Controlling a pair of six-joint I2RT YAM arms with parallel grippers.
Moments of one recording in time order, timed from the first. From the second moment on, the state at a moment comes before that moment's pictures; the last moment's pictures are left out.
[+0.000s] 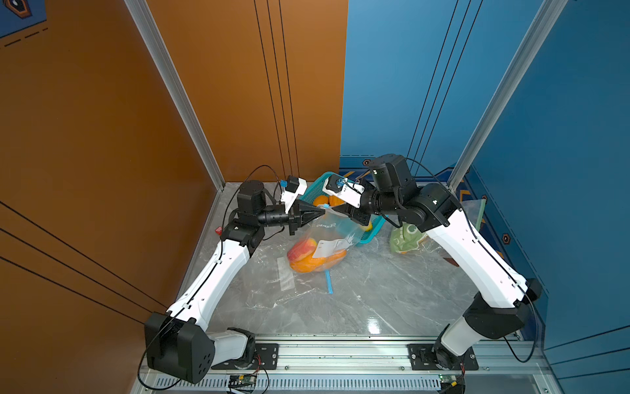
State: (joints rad) left arm -0.25 1.28 1.15 -0.03 1.13 -0.02; right arm 0.76 1.63 2.09 -1.02 -0.15 -0.58
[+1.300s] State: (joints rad) left arm -0.26 1.29 1.17 -0.04 1.11 -0.02; right arm 0.75 1.76 2.17 -1.02 -0.33 -0.54
